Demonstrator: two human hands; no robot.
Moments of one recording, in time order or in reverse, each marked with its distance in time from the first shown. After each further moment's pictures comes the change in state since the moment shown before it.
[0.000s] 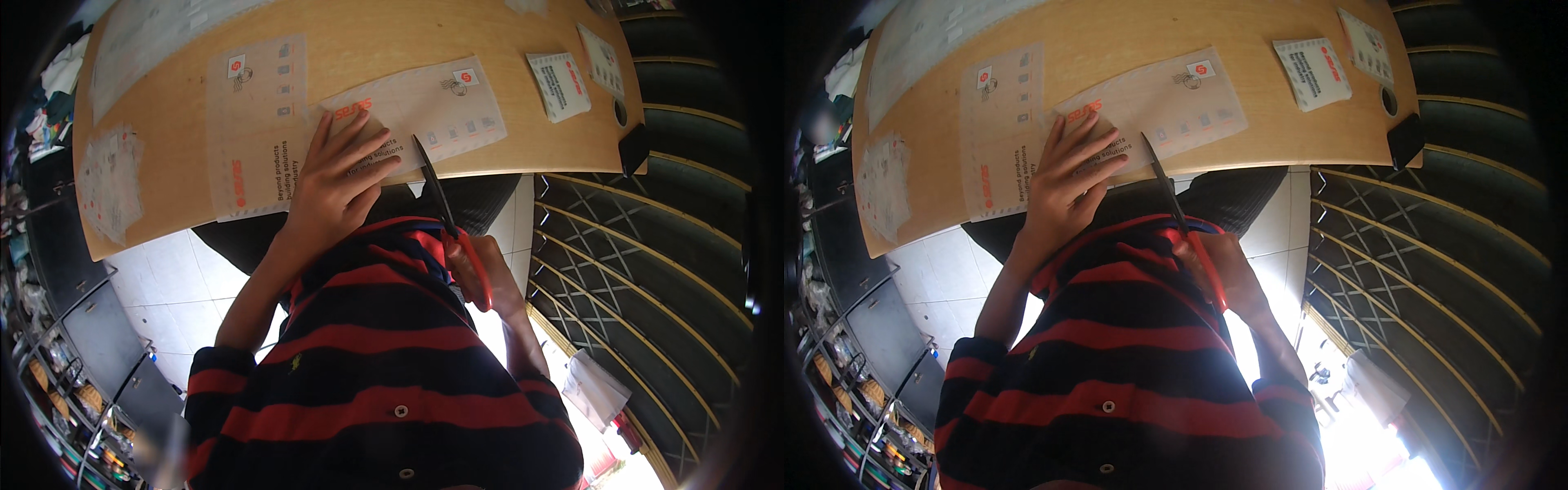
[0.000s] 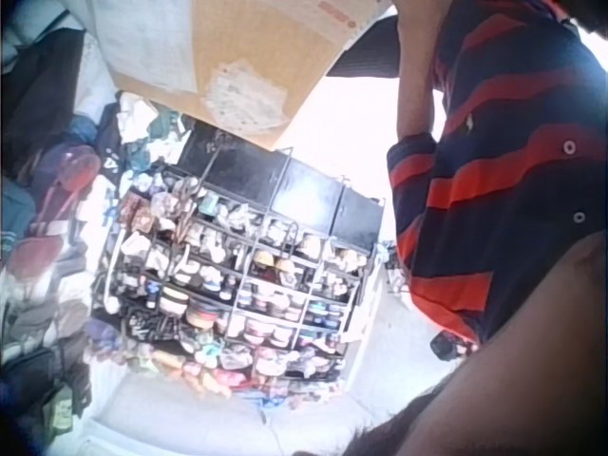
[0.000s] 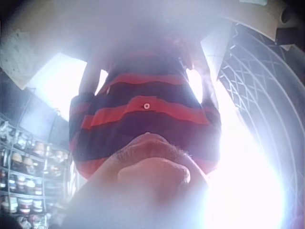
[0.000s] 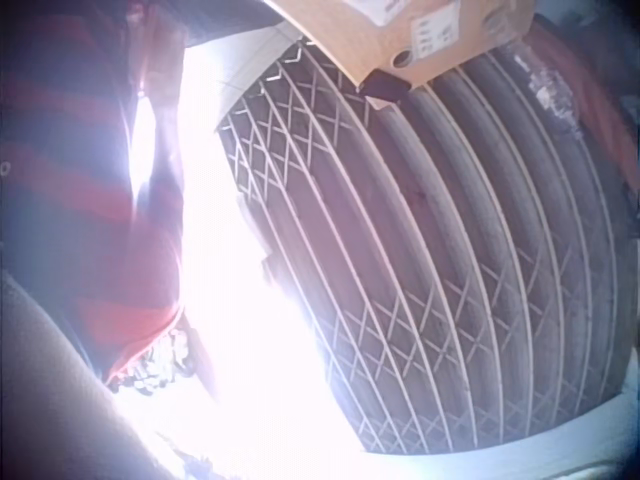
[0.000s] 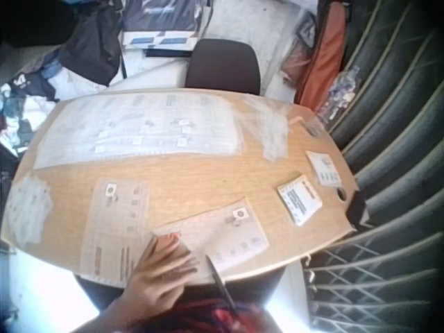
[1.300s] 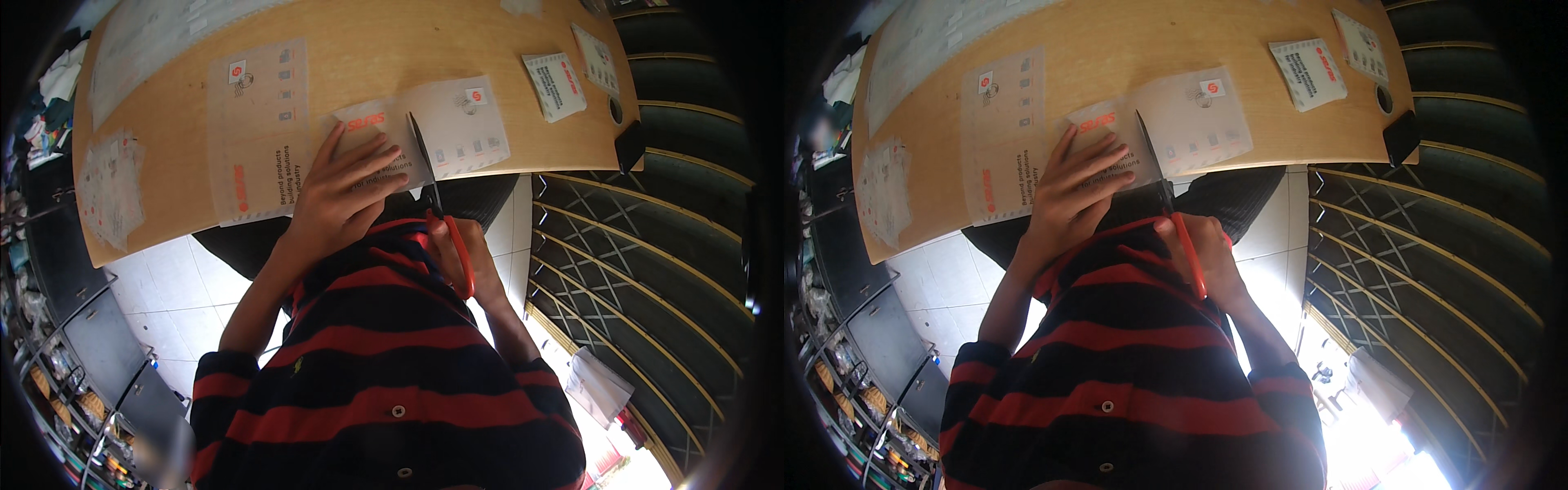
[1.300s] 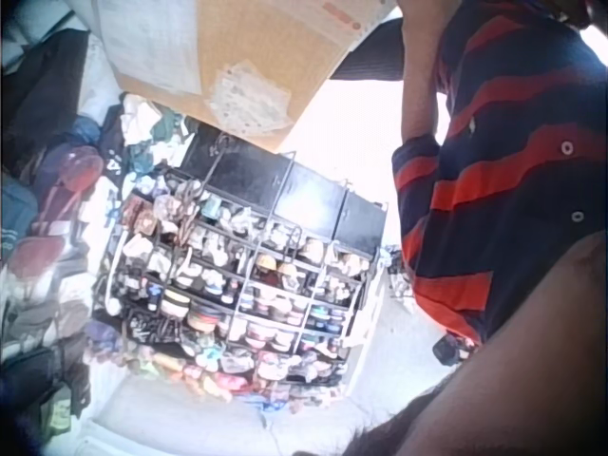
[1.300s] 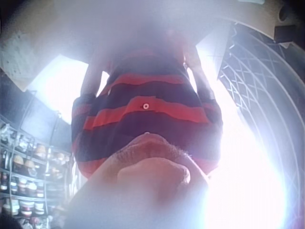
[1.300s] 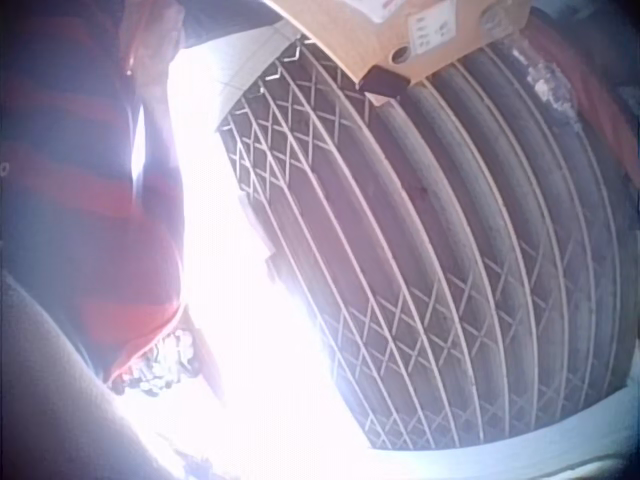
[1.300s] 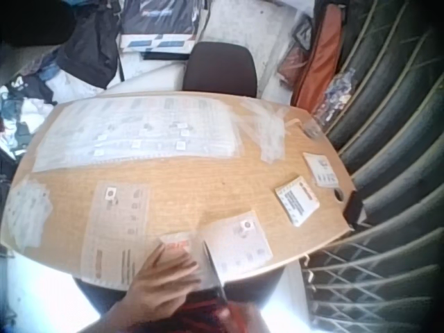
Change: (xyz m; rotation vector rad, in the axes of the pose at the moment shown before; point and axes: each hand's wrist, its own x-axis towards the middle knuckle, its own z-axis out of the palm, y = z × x) left_hand -0.004 0.001 -0.001 -0.068 -0.021 0.063; right_hand 0.028 0.002 0.019 -0.123 0.110 -0.055
